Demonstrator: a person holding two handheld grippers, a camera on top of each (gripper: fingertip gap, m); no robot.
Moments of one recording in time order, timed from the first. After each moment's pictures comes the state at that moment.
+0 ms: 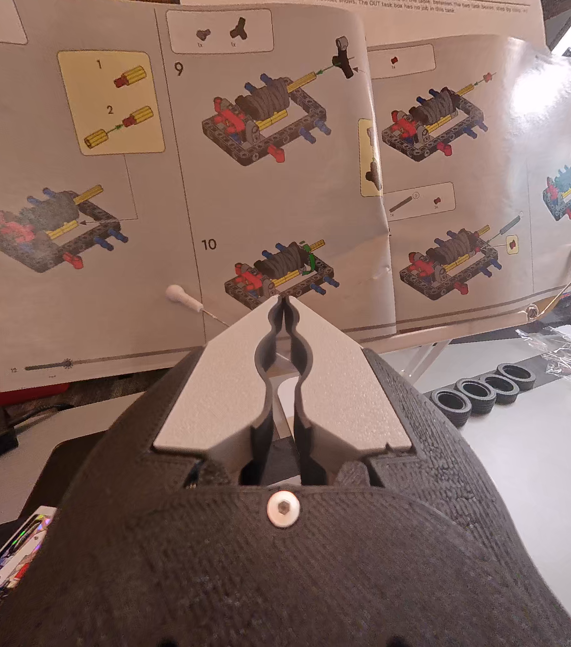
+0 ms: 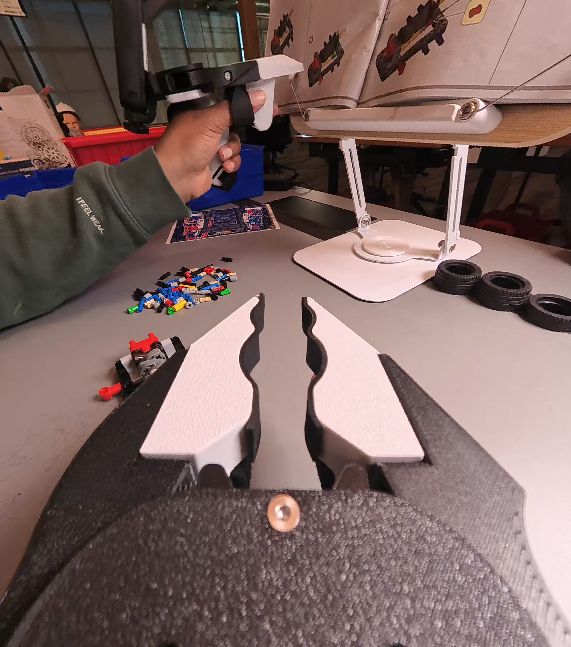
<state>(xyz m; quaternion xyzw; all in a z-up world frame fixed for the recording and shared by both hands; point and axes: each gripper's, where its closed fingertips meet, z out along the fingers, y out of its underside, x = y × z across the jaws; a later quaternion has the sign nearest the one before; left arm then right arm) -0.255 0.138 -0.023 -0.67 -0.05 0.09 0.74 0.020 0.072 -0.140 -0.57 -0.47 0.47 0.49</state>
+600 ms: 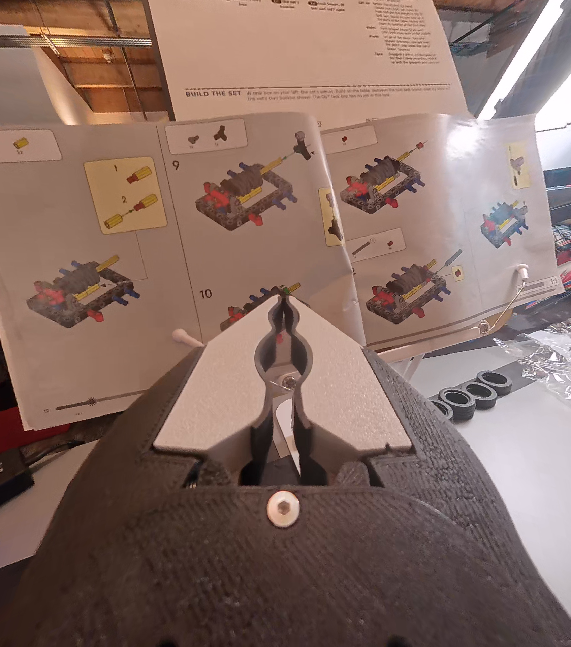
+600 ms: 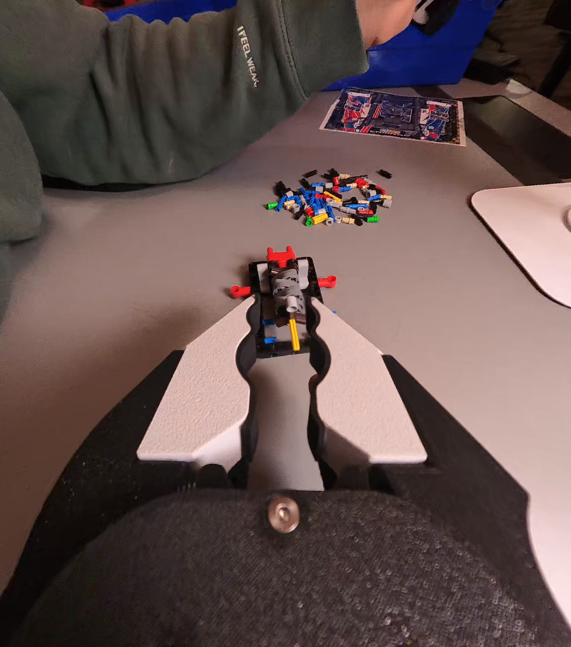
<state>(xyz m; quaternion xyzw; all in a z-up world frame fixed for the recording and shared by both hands) -0.236 0.117 0.010 -0.64 -0.01 0.10 0.76 0.027 -0.023 -0.174 -0.48 -0.68 0.46 0.31</state>
